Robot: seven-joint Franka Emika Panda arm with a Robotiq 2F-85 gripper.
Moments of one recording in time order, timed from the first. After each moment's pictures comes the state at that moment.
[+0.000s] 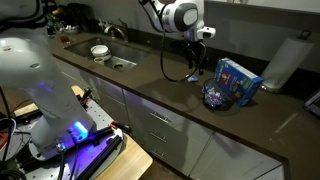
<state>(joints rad) -0.23 0.25 -0.15 -2.17 -0.30 2.57 0.34</state>
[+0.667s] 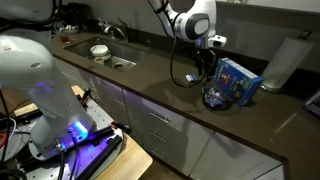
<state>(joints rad) -0.22 0.43 -0.22 -2.00 -0.21 2.55 0.32</state>
